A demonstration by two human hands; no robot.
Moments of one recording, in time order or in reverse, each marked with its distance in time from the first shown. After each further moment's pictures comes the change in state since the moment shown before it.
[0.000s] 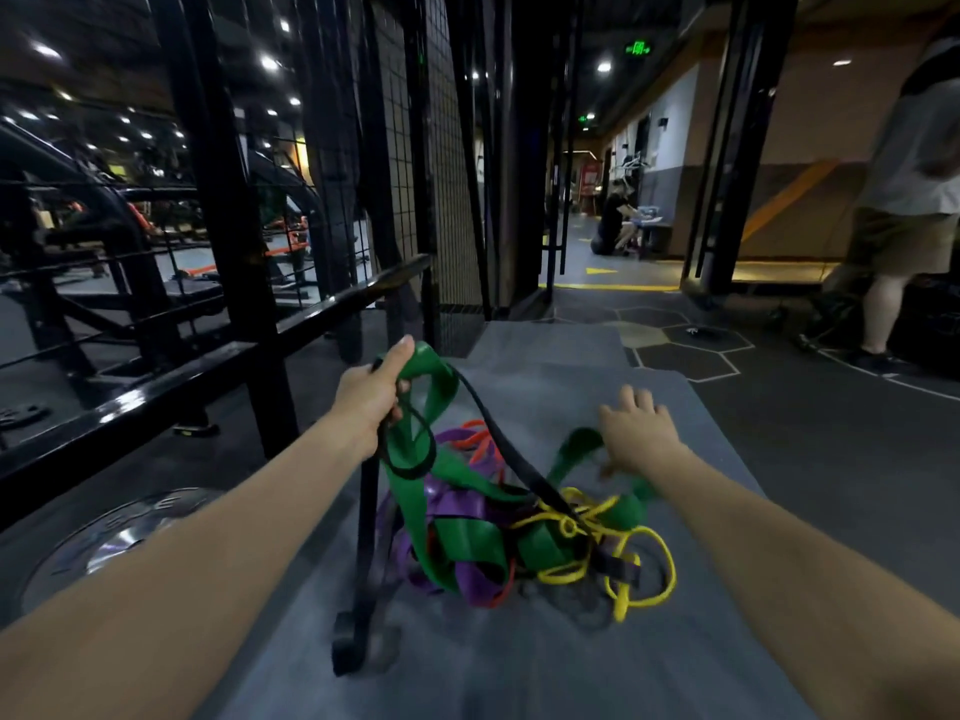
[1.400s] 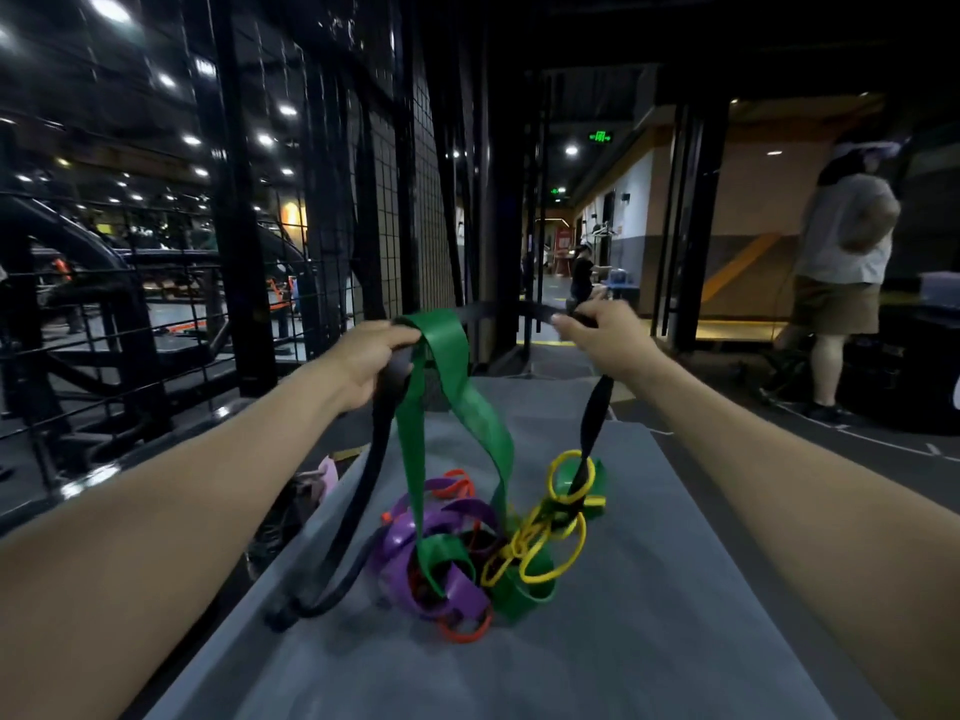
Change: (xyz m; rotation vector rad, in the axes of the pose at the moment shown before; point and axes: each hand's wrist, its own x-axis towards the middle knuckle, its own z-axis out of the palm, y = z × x) left_hand -0.045 0.107 -0.002 -0.075 -0.251 0.188; right_hand -0.050 0.025 -0.168 1.112 0.444 -0.141
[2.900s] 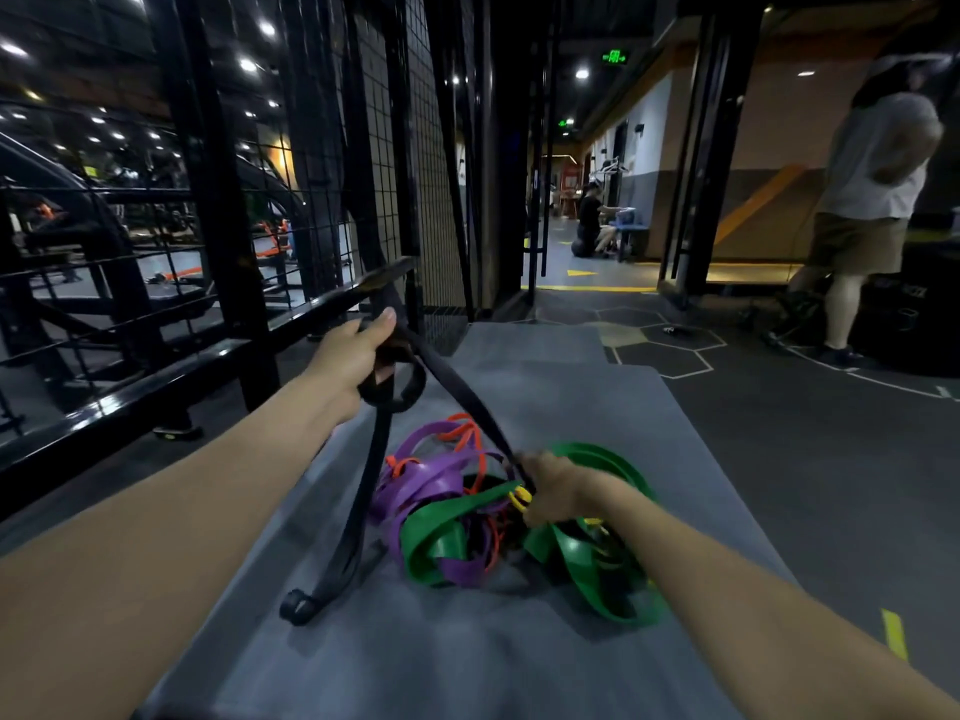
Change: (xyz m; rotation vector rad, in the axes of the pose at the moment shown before) left_hand 0.005 -0.074 -0.018 -0.007 0.116 -0.083; right_hand -0.091 0.110 0.134 -0.577 -0.772 0.188
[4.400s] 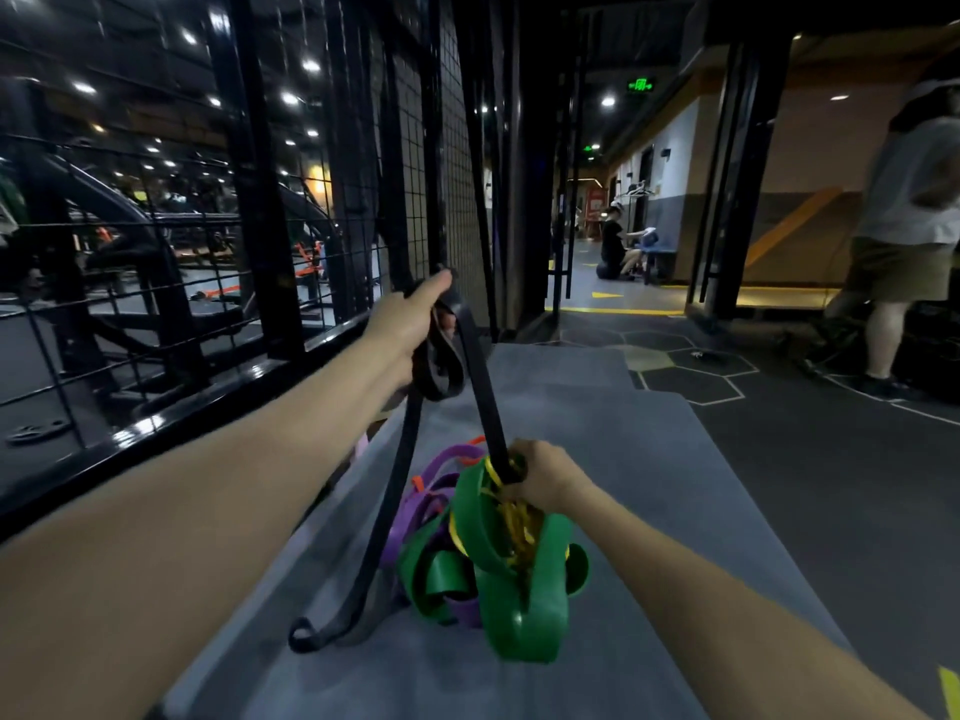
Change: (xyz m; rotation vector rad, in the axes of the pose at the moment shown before) left_hand -0.011 0.060 0.028 -0.038 0.024 0.033; right_hand 0.013 -0.039 -0.023 0.280 0.234 -0.060
